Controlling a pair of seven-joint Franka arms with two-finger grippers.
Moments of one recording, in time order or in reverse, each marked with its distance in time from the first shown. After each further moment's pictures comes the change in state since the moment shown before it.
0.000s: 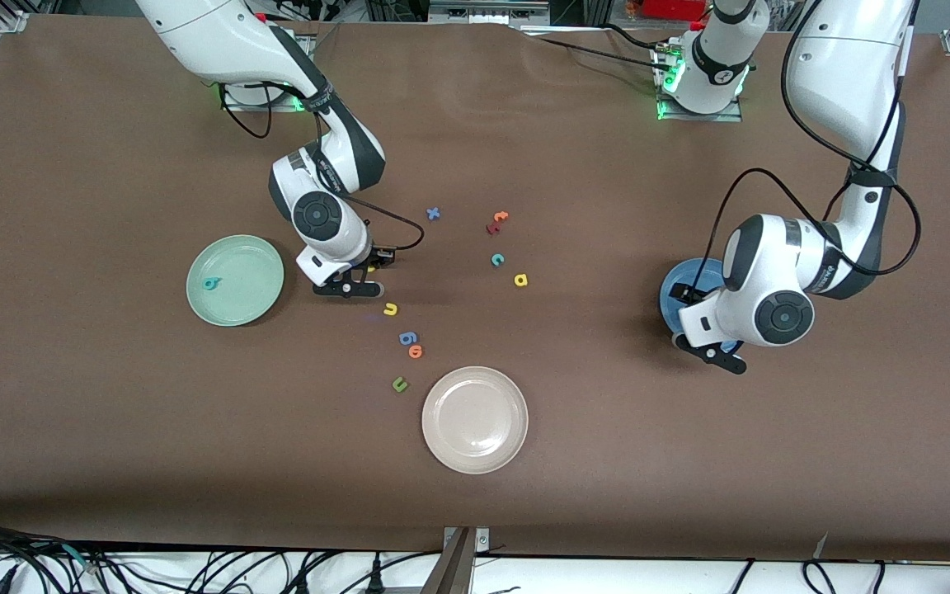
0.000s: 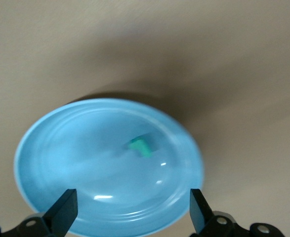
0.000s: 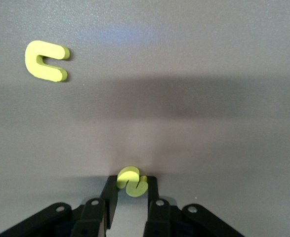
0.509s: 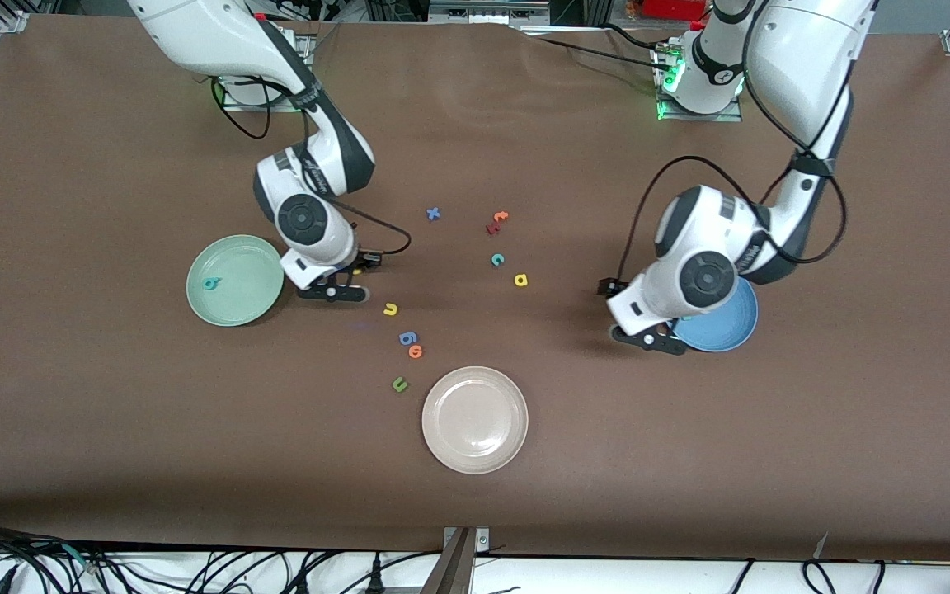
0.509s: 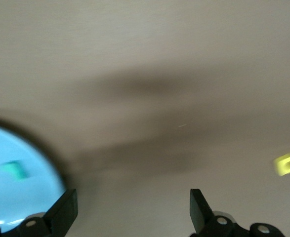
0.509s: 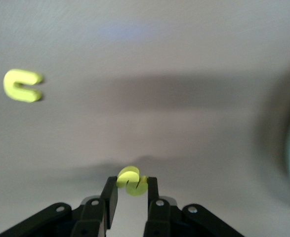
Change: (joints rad) left arm -0.008 -0.026 -0.220 -0.054 -0.014 0.185 -0.446; right arm -0.001 -0.072 -0.071 0.036 -0.009 -0.149 -0.011
